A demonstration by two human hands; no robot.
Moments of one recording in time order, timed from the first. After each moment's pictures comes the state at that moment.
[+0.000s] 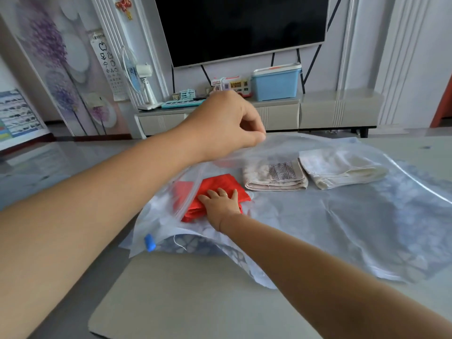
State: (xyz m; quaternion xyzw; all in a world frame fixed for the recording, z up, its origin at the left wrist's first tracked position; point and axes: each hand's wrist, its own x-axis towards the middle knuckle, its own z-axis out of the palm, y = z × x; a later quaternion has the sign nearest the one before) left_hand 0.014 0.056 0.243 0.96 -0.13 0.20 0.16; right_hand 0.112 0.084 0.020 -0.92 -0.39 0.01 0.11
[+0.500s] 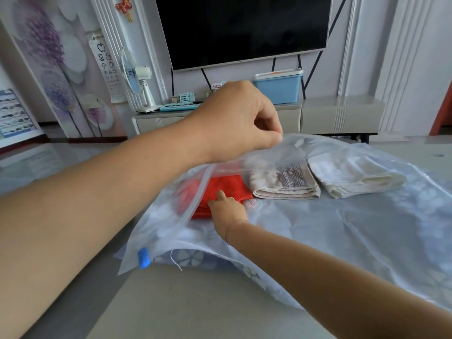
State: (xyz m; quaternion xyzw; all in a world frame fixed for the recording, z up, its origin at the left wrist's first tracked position) left_hand 0.016 0.074 0.244 0.95 -0.16 0.21 0.16; right_hand 0.118 0.095 0.022 -0.92 -0.36 -0.07 0.13
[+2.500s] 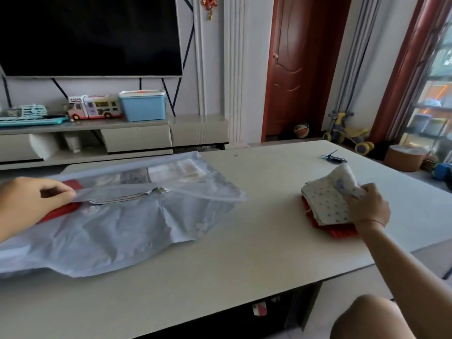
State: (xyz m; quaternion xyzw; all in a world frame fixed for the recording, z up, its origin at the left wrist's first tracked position) left_hand 0.047 0.117 0.119 0.97 0.02 0.18 0.17; right_hand 0.010 -0.566 0.070 -0.85 0.31 -0.34 0.27
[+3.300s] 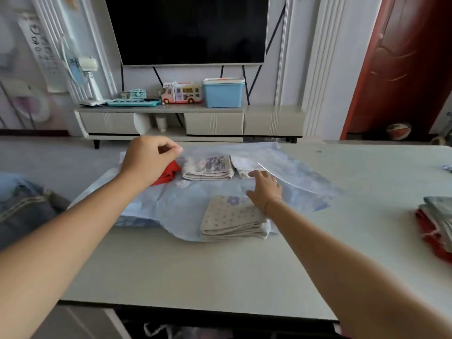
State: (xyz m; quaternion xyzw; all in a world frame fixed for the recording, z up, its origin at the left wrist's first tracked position) left_hand -0.015 0.048 0.170 0.90 0.02 0.35 0.27; right_hand 0.092 -0.182 0.069 -0.95 -0.11 -0.03 0.28
